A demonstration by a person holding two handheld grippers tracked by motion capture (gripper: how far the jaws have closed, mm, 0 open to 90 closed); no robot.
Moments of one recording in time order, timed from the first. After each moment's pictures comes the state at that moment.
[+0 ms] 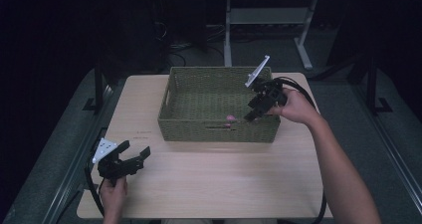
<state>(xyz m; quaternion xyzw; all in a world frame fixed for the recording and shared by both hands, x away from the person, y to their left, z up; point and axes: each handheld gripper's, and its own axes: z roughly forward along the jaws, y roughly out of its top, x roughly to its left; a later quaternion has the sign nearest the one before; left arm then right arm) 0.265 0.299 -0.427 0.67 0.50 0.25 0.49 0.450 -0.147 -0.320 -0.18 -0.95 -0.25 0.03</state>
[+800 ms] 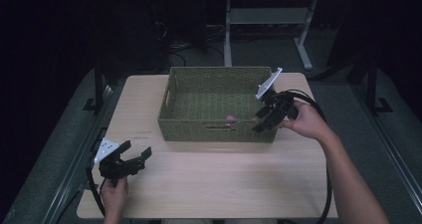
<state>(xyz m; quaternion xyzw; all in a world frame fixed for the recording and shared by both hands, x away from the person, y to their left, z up) 0.265 0.297 -0.428 0.67 0.50 0.25 0.49 0.413 -0.169 -0.329 -0.18 -0.95 -0.26 0.02</state>
